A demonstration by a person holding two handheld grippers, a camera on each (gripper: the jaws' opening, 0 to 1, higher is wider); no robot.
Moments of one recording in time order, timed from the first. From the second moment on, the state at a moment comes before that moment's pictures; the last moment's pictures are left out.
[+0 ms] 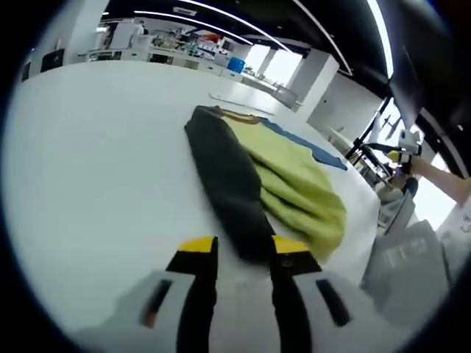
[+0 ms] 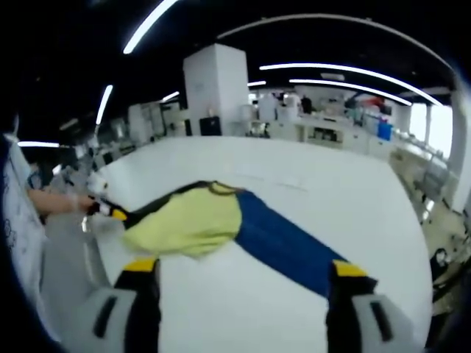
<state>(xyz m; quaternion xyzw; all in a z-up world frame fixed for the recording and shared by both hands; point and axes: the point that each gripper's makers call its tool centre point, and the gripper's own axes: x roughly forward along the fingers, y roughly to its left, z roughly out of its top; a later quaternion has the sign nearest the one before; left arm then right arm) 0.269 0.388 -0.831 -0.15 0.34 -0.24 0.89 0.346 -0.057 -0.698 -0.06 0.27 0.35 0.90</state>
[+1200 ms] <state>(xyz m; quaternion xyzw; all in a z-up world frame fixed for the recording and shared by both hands) 0.333 0.493 -0.766 -0.06 0.31 -0.15 0.94 0.341 -0.065 -0.719 -0.04 0.30 0.33 0.90</state>
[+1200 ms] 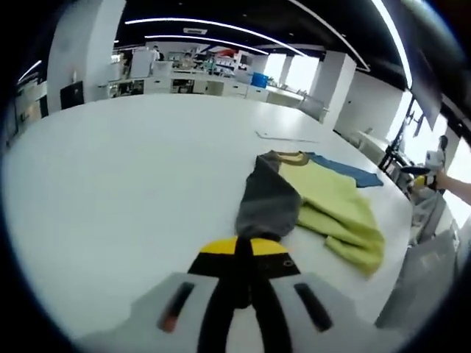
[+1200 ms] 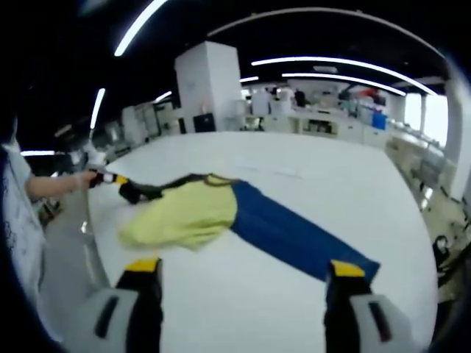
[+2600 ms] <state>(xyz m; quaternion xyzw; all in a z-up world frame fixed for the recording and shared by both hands) 0.353 0.557 -0.814 -0.03 0.38 -0.09 0.92 0.350 -0.063 -0.734 -0.03 0.31 0.33 0.89</state>
